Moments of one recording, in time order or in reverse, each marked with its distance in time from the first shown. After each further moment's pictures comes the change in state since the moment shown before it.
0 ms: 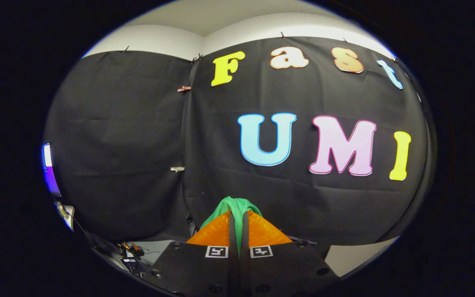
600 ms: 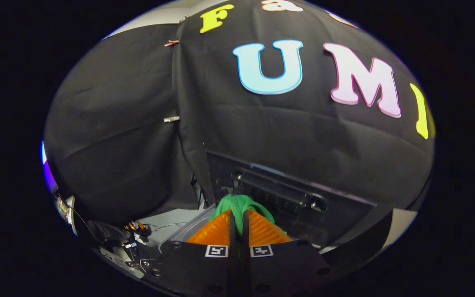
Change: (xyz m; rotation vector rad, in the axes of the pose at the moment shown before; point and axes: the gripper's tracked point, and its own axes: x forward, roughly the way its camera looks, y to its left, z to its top) arm 0.092 -0.030 -0.184 0.092 0.376 0.005
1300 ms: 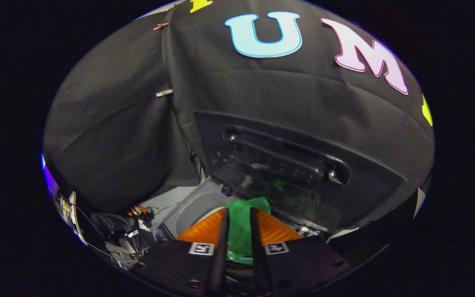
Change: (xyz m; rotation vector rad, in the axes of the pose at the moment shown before) arm 0.026 -0.002 -0.029 0.015 0.113 0.023
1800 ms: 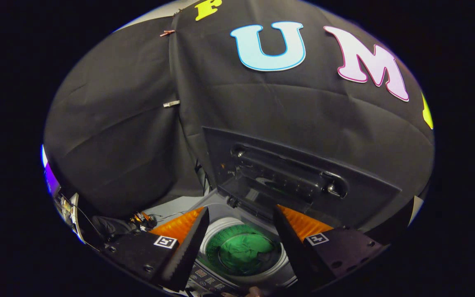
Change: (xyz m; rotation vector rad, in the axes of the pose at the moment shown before) arm -0.011 0.009 0.023 -0.006 -0.098 0.034
